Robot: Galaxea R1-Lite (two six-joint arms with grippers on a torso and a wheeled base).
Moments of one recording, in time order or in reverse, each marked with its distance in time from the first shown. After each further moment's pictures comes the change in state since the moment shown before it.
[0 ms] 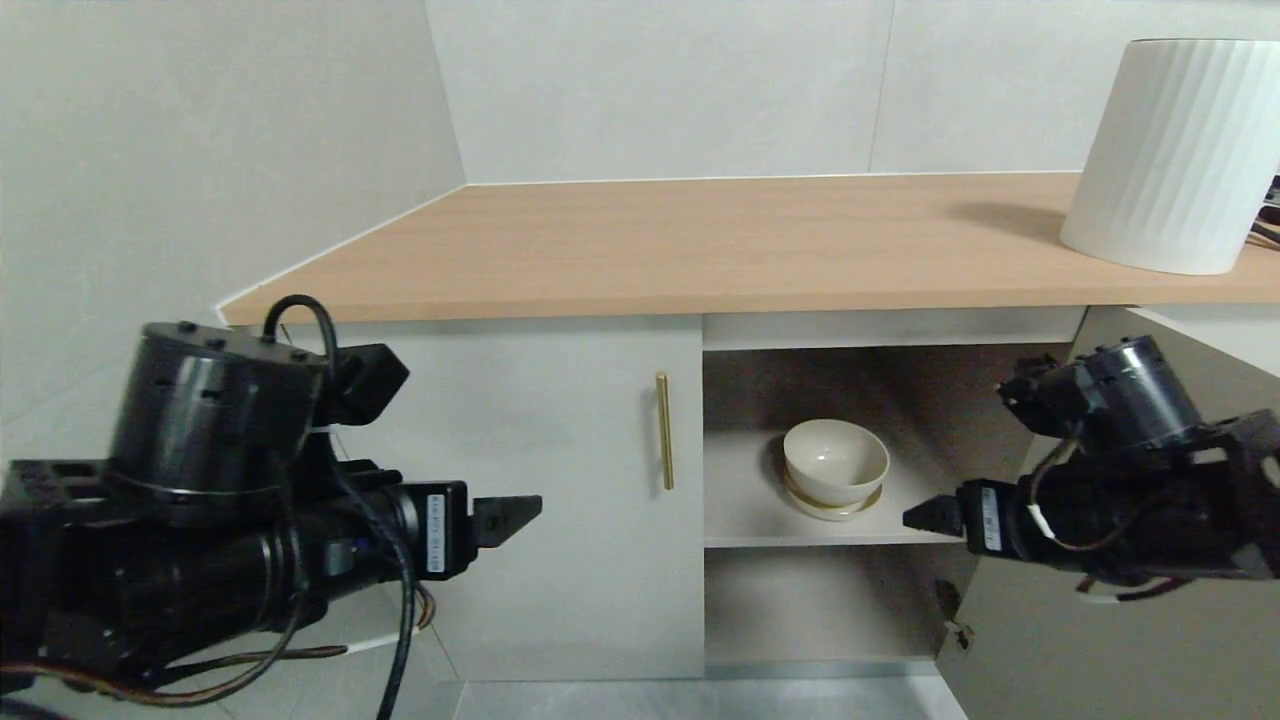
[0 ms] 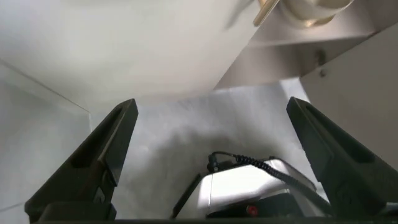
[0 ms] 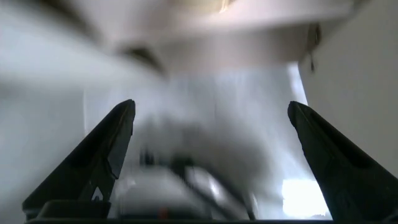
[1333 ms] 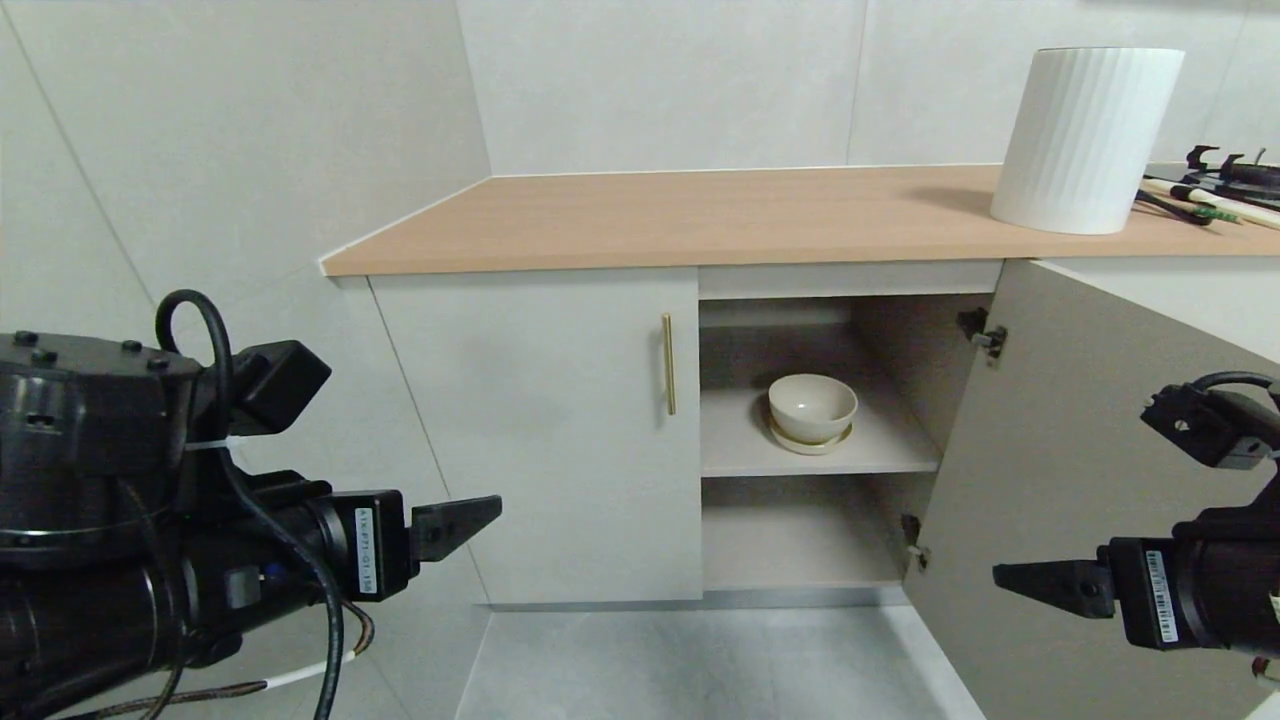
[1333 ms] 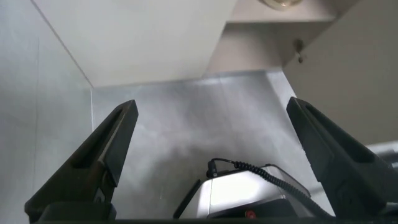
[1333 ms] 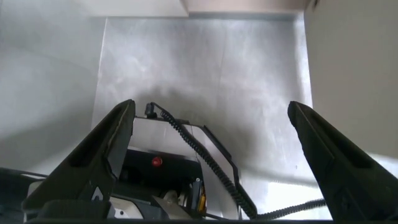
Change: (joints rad) left arm 0.019 -0.107 0.051 -0.002 -0.013 0.003; right arm 0.078 -0.312 0.063 0.186 0.003 -0.046
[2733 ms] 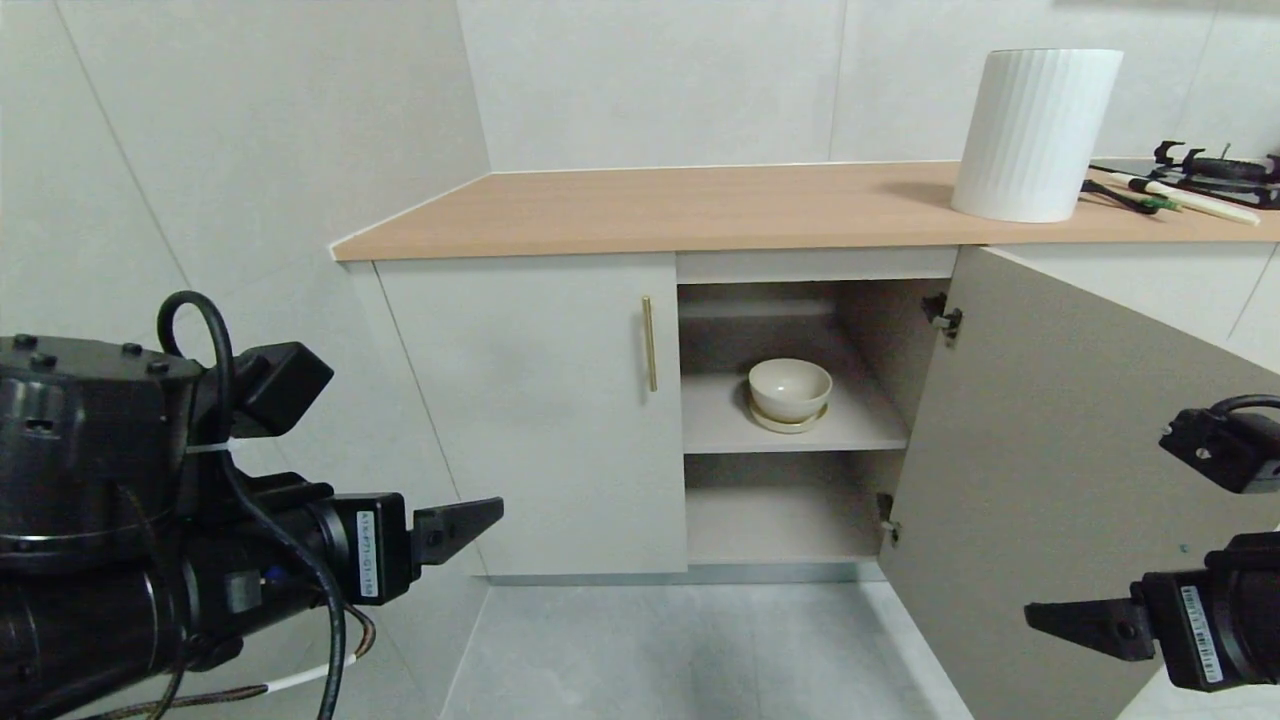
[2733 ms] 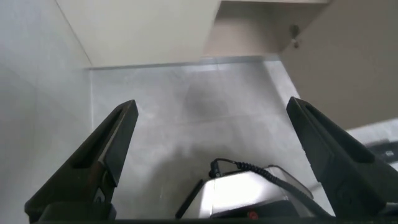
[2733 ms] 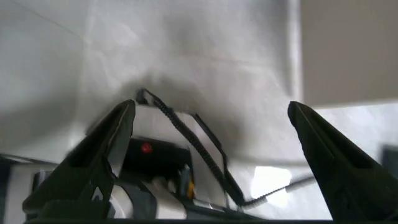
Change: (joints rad) left arm -0.004 0.000 0.004 -0.004 0.001 0.005; right arm -0.001 -0.032 -0.015 0.124 0.002 -0.043
